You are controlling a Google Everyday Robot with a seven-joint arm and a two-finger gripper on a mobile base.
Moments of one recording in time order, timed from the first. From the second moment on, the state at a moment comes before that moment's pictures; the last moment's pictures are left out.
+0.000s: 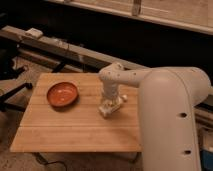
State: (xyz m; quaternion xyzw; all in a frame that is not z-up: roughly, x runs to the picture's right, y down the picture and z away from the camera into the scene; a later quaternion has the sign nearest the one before) arm 0.025 0.105 0.878 -0.23 0.26 0.74 0.57
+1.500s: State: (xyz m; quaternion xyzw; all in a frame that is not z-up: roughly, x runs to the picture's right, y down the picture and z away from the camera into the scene) arm 0.048 0.125 0.895 -0.21 0.29 0.76 0.54
